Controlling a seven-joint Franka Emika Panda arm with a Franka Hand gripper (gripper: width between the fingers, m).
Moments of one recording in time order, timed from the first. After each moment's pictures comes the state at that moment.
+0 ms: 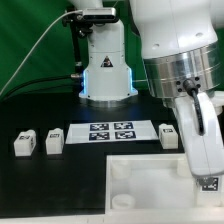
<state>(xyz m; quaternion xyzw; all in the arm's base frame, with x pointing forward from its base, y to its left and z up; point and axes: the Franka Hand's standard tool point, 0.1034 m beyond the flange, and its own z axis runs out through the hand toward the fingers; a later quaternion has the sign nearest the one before) 0.625 0.108 0.067 -0.64 0.76 0.05 0.10</state>
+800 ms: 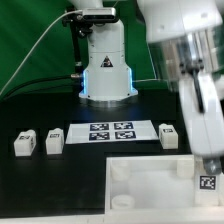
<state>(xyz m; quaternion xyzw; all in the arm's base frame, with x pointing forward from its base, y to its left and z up) 0.623 0.117 0.101 -0.64 0.76 0.05 0.12</state>
